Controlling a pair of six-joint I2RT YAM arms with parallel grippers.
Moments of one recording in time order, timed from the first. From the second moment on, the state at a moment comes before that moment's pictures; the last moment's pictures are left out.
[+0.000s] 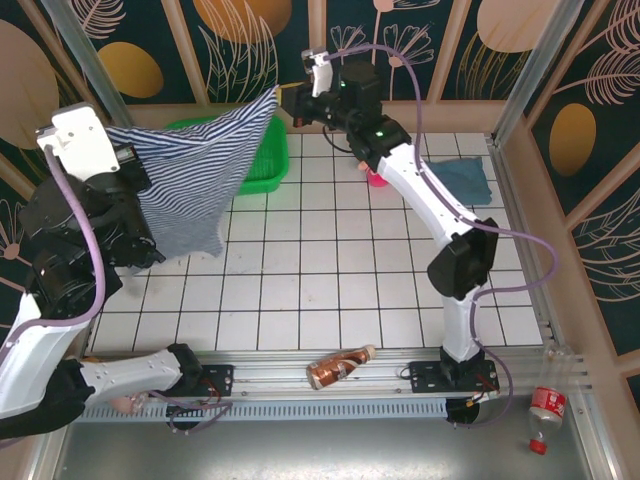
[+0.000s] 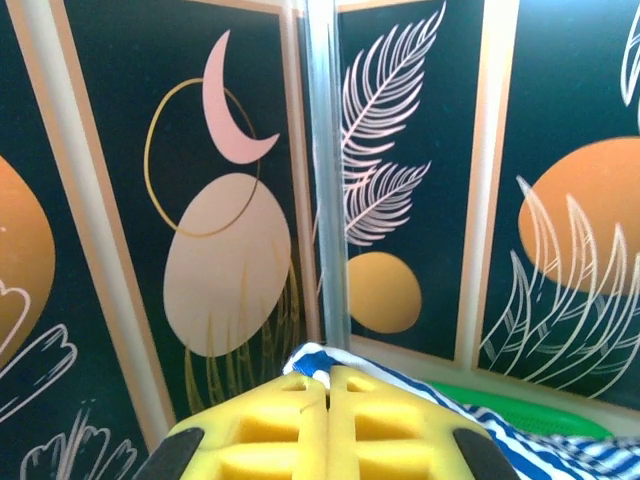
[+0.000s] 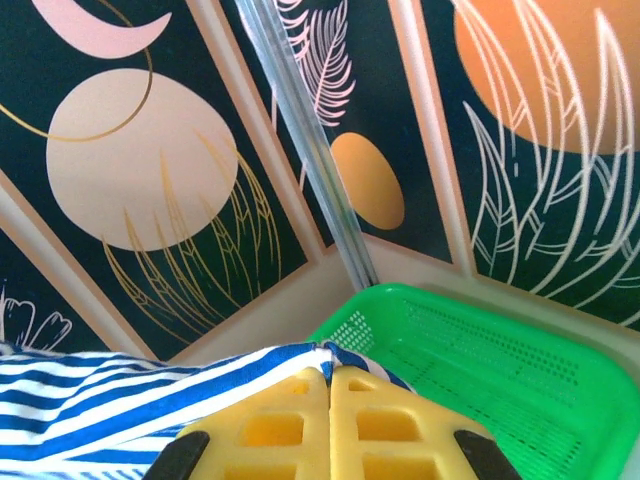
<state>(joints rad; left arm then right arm) -0.91 1.04 1.74 -0.47 -1.40 0.27 0.60 2.01 2.16 -0.21 -0.42 0.30</state>
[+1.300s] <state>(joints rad) -1.25 2.00 1.53 -0.17 0.30 -0.41 -0.01 1.60 1.23 -0.46 -0.34 -0.08</state>
